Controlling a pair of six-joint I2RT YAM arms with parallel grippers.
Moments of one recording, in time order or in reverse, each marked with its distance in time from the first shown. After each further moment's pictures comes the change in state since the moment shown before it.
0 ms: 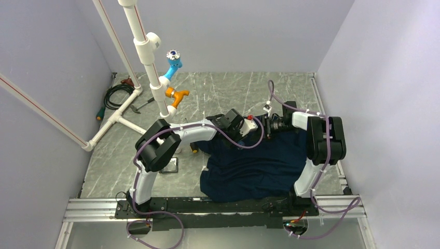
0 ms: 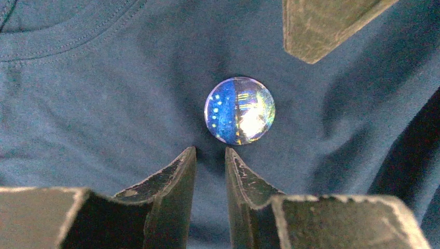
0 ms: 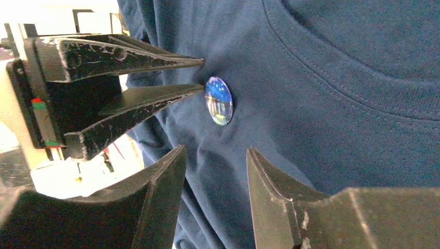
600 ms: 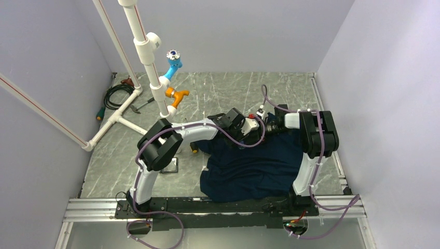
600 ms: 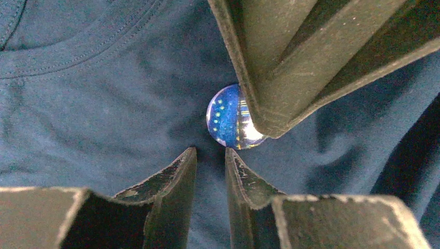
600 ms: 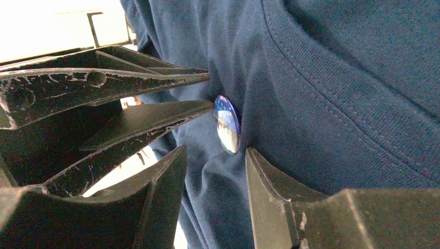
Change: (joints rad) left arm 0.002 0.027 0.030 0.010 0.018 -0.018; right arm 0.071 0.117 -0.014 0.117 -0.058 0.140
